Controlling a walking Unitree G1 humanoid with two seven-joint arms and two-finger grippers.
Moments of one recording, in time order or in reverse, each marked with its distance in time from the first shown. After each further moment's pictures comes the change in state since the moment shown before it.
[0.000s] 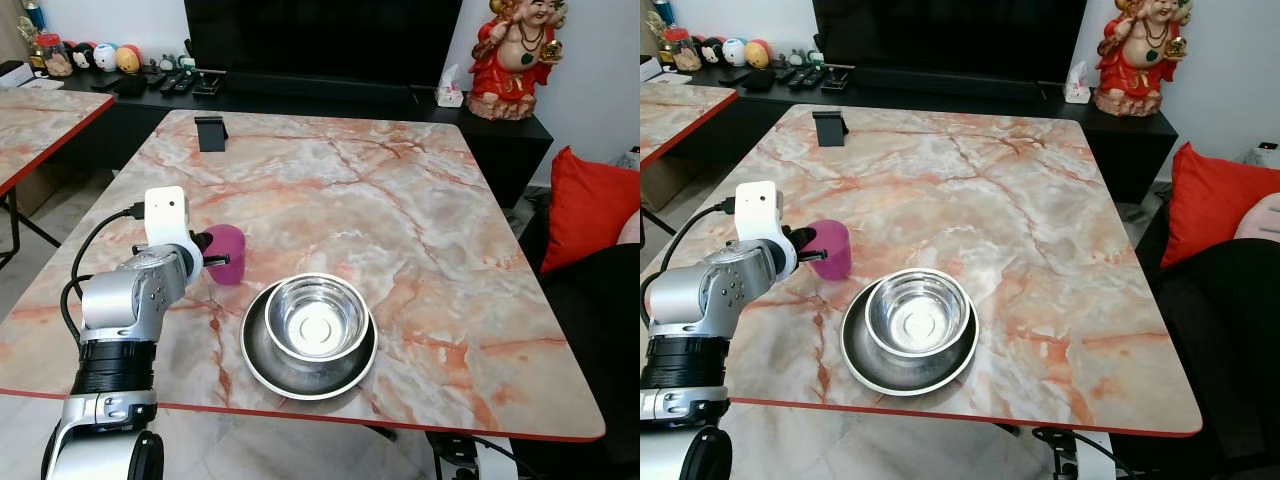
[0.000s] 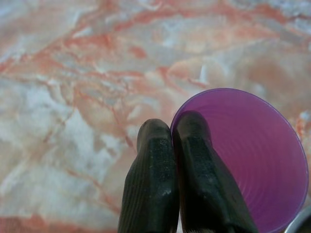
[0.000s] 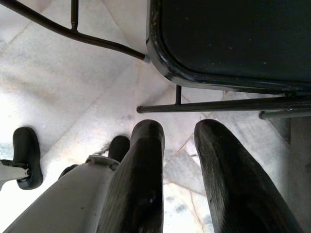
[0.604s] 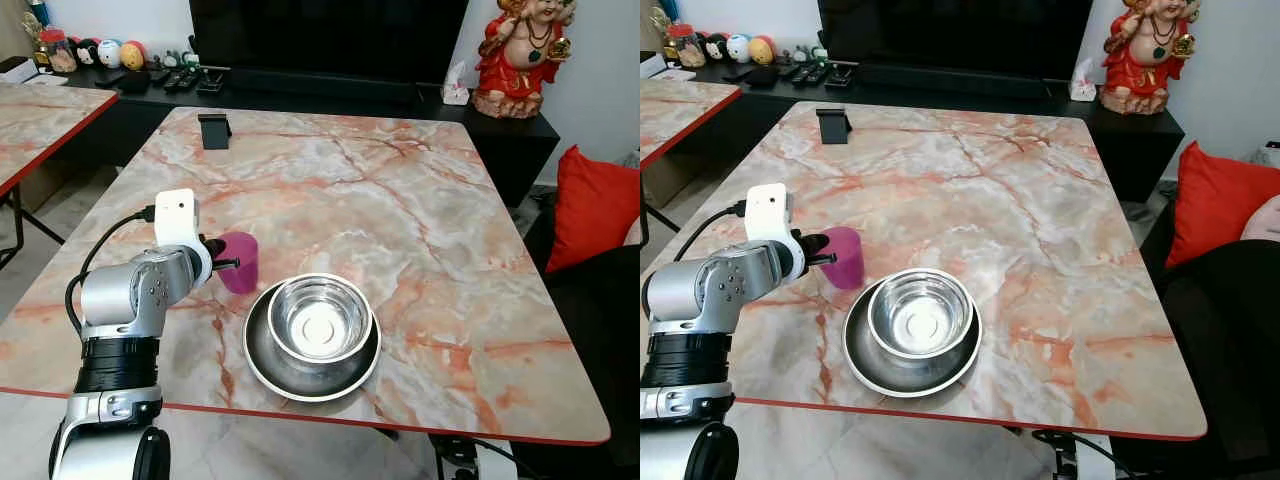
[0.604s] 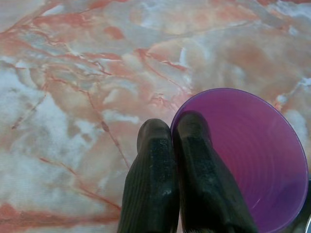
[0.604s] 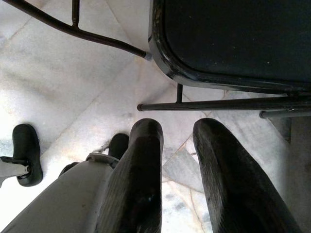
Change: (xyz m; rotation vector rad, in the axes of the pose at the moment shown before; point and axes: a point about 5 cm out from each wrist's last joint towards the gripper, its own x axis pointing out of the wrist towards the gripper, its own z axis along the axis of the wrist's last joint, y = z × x) left arm -0.004 -0.013 -0.001 -0.015 0.049 -0.068; right arm 0.000 0.000 0.000 0.001 0.001 0.003
